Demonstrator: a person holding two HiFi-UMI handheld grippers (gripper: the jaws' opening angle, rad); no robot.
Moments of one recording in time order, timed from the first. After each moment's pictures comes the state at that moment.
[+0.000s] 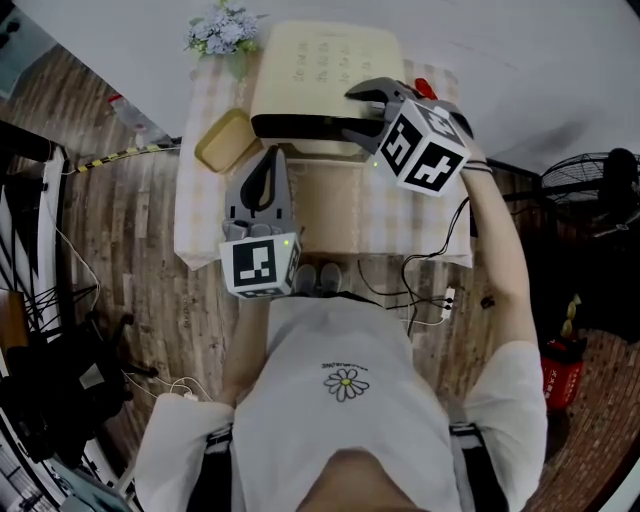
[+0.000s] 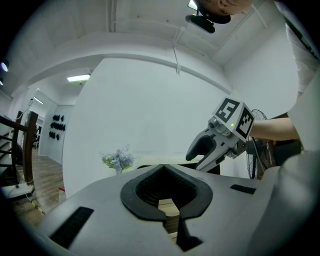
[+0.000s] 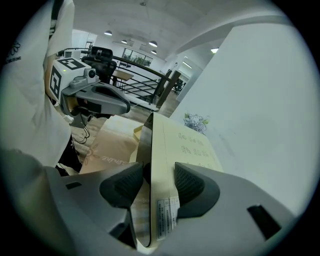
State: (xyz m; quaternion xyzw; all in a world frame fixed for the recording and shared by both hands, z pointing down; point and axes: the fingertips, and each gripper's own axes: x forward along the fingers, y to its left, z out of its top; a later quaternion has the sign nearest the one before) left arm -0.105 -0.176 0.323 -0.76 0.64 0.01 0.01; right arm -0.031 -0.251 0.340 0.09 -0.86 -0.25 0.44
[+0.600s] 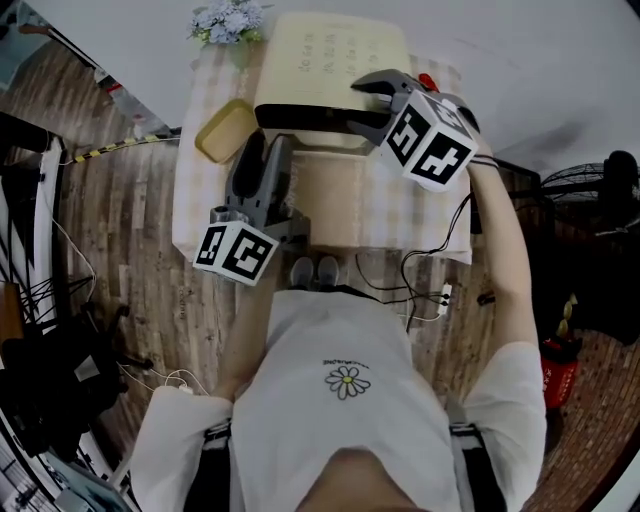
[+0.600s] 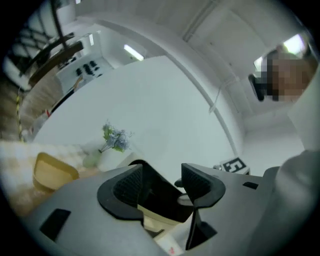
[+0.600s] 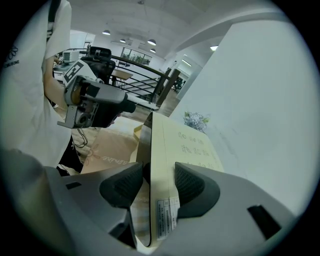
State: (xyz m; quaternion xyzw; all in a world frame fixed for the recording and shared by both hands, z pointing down) left arm -0.127 -0.178 0.324 -0.75 0.55 0.31 -0.20; right arm -0.029 -0.251 0.342 0.09 -0.86 -0.24 0.45
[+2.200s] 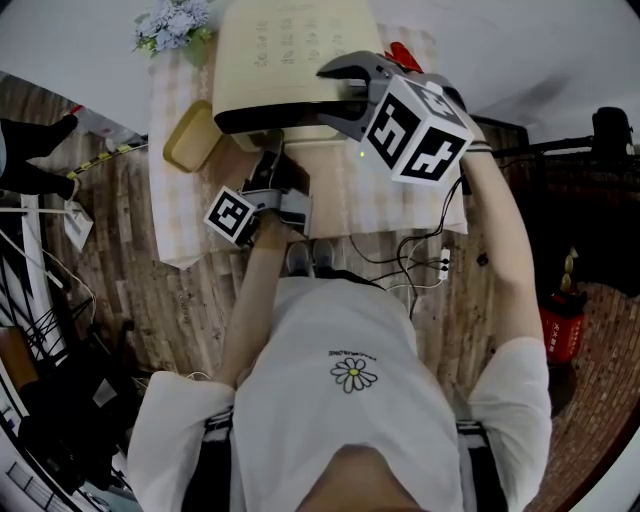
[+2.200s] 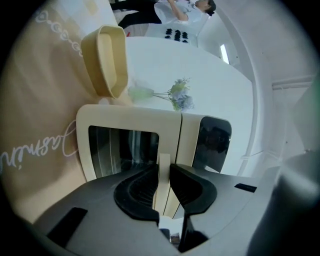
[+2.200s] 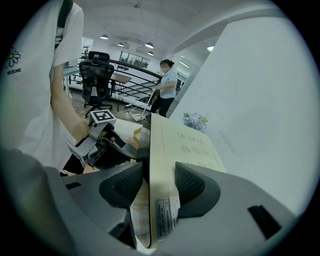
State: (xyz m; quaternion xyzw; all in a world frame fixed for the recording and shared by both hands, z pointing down) left arm -0.083 -0.245 0.450 -0.58 0.36 0.49 -0.54; right arm -0.031 -0.253 0.340 0.09 -0.87 -0.22 0.44
